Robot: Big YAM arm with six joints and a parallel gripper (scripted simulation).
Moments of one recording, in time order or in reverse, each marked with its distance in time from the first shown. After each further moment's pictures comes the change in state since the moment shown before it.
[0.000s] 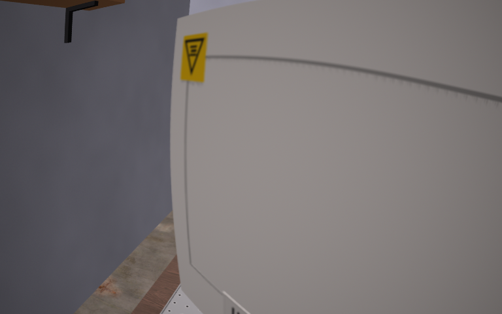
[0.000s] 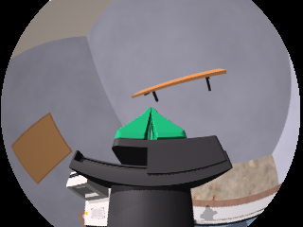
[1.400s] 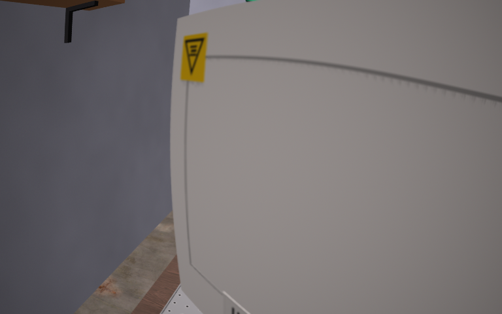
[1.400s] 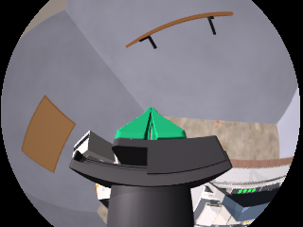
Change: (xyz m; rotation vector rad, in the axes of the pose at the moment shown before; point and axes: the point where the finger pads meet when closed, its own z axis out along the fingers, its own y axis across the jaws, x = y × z) arm 0.174 0.004 -0.048 0.042 0.450 0.112
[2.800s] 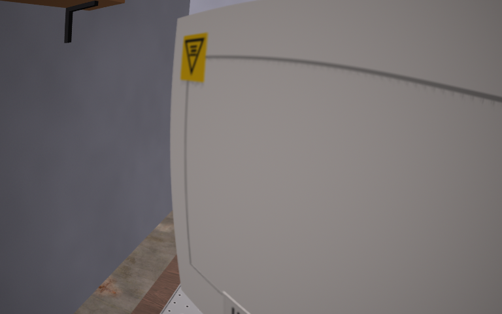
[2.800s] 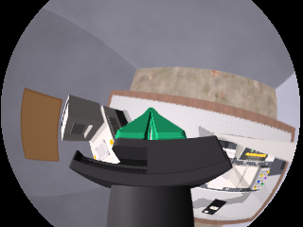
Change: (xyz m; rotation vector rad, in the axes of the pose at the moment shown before) arm 0.178 -0.023 -0.027 0.145 0.463 0.078
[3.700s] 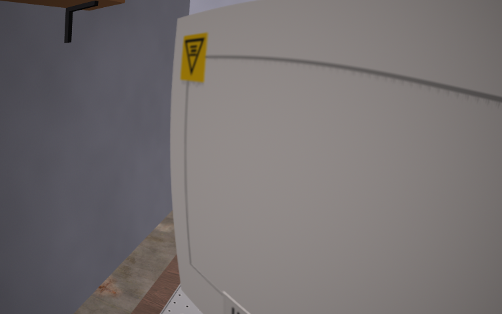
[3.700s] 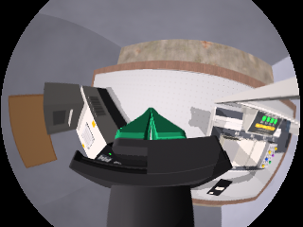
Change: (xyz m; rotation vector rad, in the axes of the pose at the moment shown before) arm 0.114 -0.041 0.015 0.128 0.224 0.052
